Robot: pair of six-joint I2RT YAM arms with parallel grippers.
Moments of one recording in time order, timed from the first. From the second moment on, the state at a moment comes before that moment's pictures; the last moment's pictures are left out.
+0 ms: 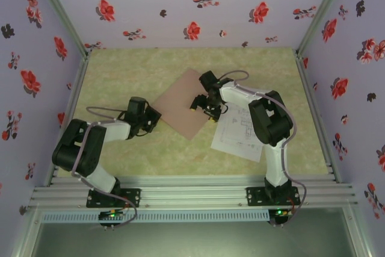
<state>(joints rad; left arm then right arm) -0.37 1.59 0.60 0.22 0.21 -1.27 0.57 2.06 1.48 -0.72 -0.27 0.97</state>
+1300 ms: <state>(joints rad) -0.39 1.51 0.48 0.46 0.19 -1.56 0.54 1.93 1.34 -0.57 -0.34 1.06</state>
